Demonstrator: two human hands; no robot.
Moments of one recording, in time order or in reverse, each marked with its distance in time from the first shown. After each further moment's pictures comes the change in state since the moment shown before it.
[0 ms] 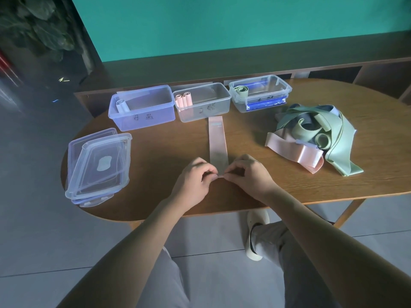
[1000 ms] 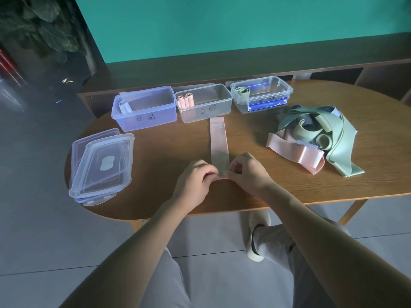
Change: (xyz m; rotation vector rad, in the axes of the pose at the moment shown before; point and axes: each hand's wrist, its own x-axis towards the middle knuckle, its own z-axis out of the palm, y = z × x) left_hand -0.004 -0.001 0.002 0.030 0.034 -0.006; right_hand 0.006 -0.018 0.000 -0.007 -0.029 0.182
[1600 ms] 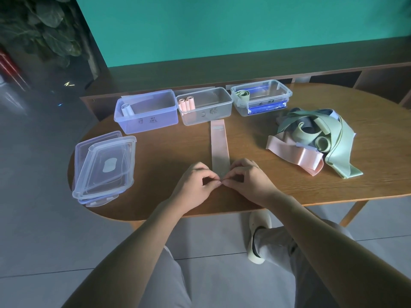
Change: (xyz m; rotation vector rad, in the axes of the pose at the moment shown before) left_hand -0.002 0.006 -0.014 -0.068 -0.118 -0.076; right_hand -0.012 0.015 0.000 -0.055 -0.021 -0.237
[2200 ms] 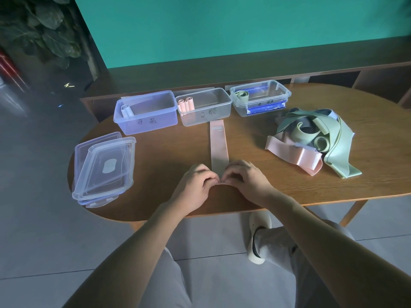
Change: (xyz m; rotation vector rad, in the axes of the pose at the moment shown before) left_hand -0.001 -0.008 0.008 0.094 0.038 0.156; right_hand 0.004 0.001 0.000 0.008 -0.048 -0.035
